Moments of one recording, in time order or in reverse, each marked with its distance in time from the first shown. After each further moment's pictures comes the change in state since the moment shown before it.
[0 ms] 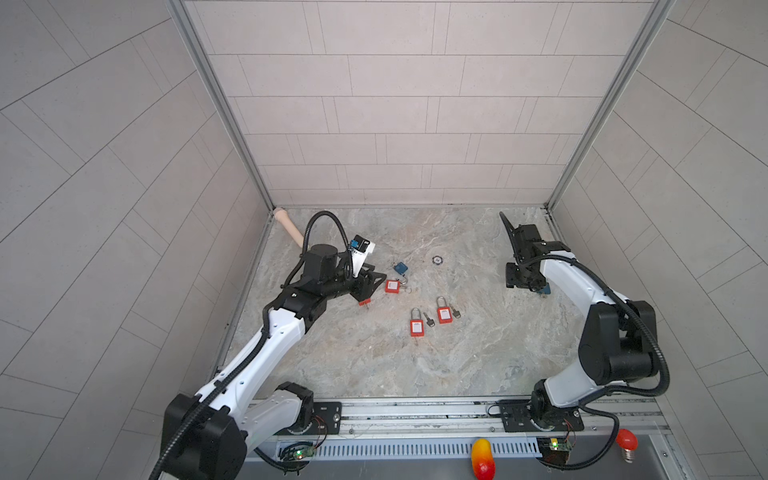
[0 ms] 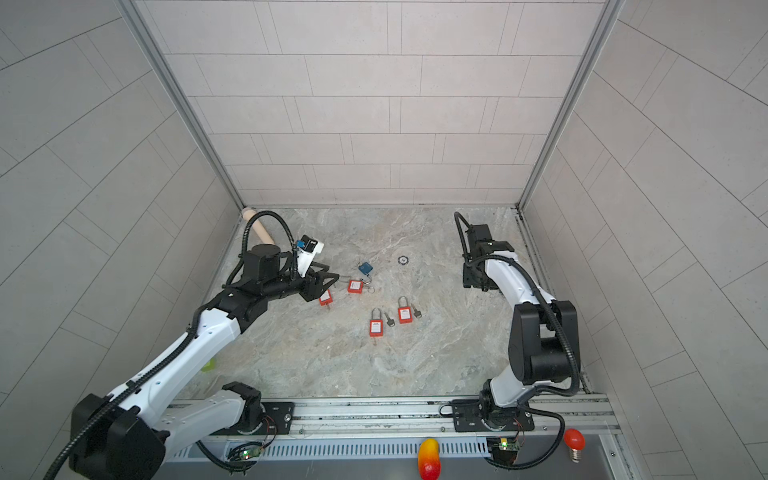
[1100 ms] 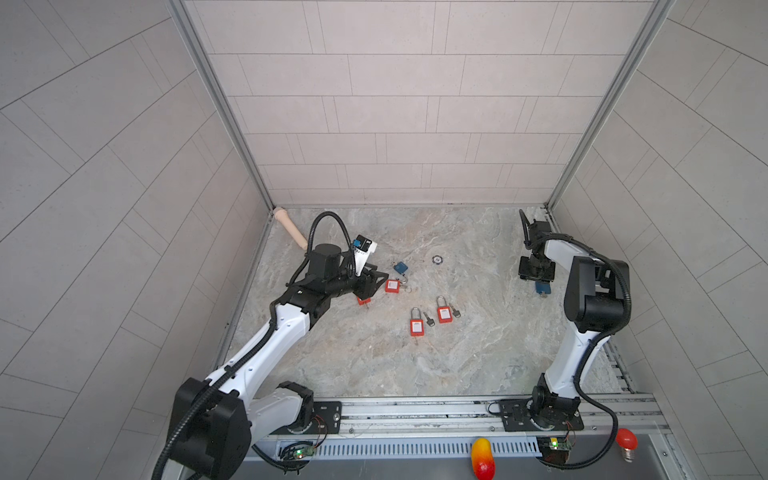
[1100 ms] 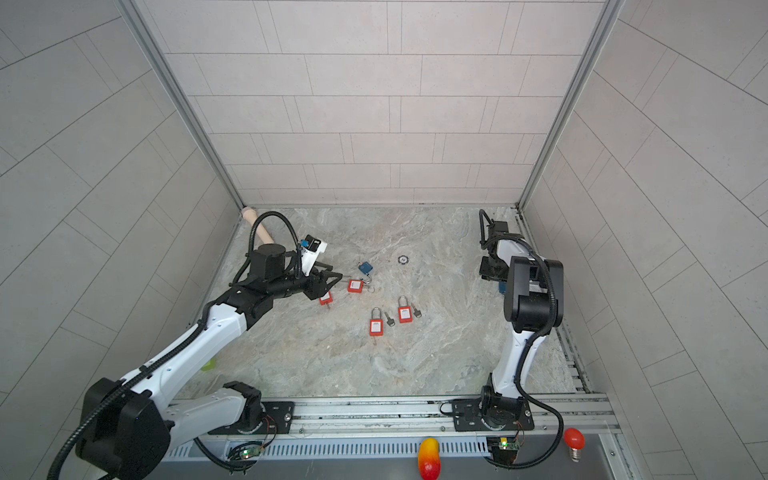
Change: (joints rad) left arm 0.000 0.051 -0.021 0.067 0.014 -0.019; right arm -0.164 0.327 0.141 0.097 0.001 0.005
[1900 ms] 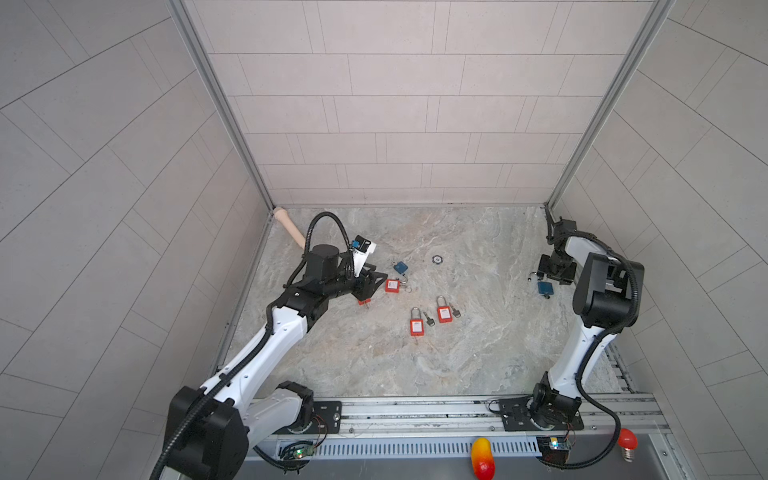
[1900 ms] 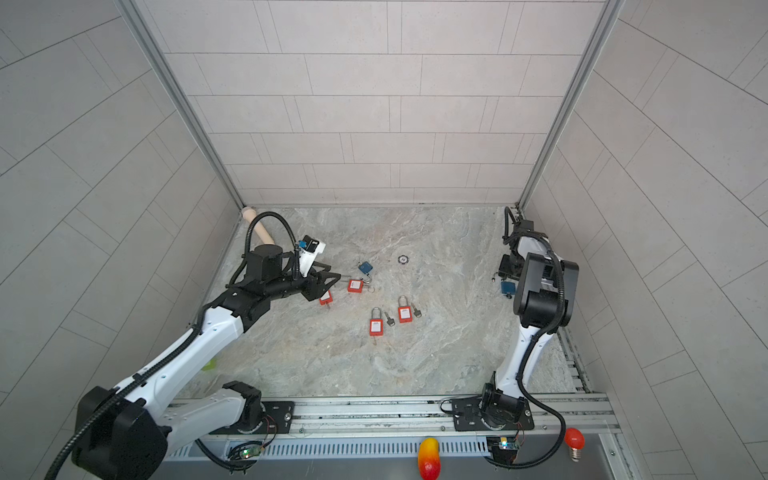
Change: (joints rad) left arm 0.000 -0.043 0.000 -0.028 -0.007 0.019; right arm -0.161 0.093 0.138 -0.058 -0.029 -0.049
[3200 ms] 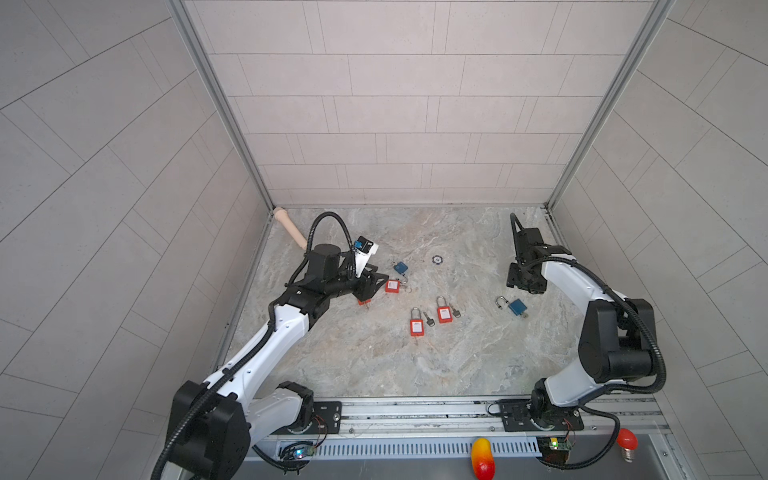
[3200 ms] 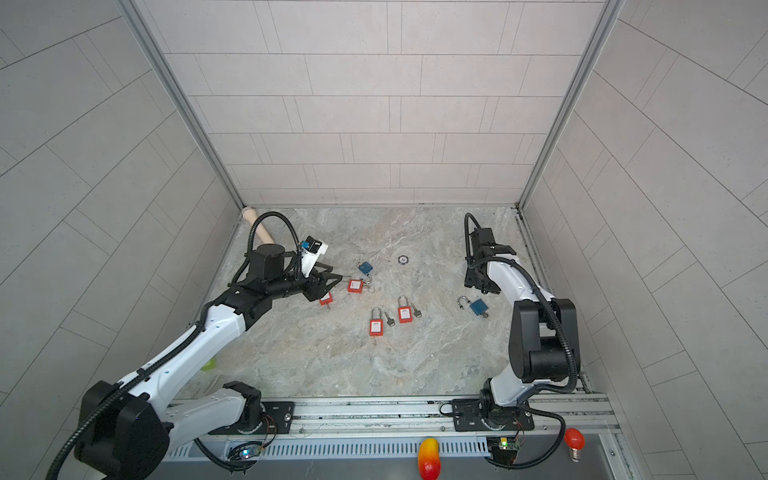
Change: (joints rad) left arm 0.000 0.032 0.006 0.007 0.027 0.034; right arm 0.338 -0.443 -0.315 0.010 0.049 0.149
